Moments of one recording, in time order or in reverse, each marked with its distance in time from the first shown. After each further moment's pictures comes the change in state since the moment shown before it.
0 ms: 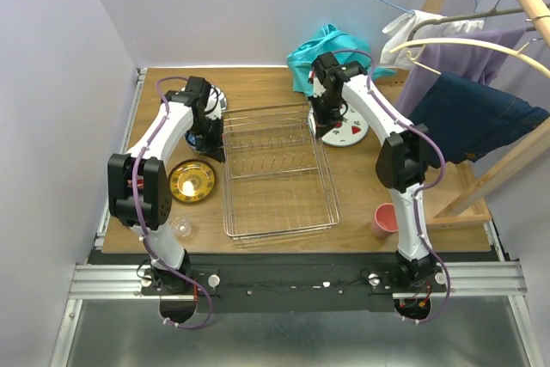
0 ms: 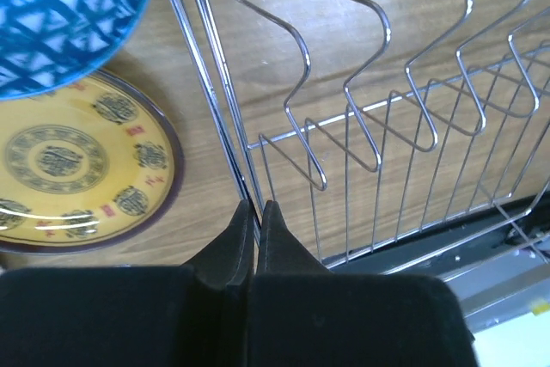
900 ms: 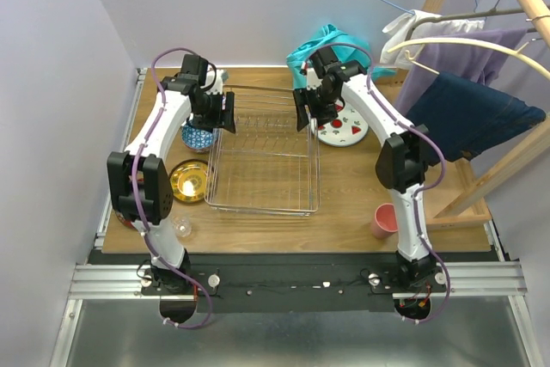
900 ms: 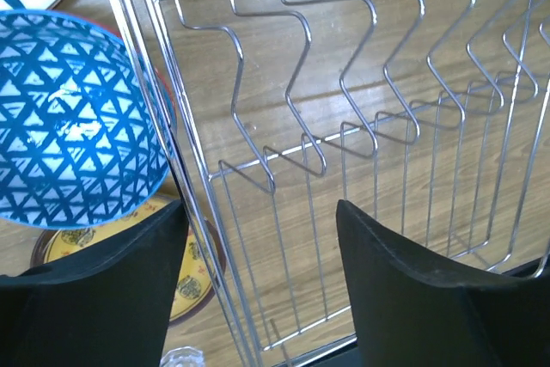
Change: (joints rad) left arm 0.016 0.080 0.217 0.114 -0.039 0.113; right arm -0.001 0.048 0.048 0.131 -0.092 -0.042
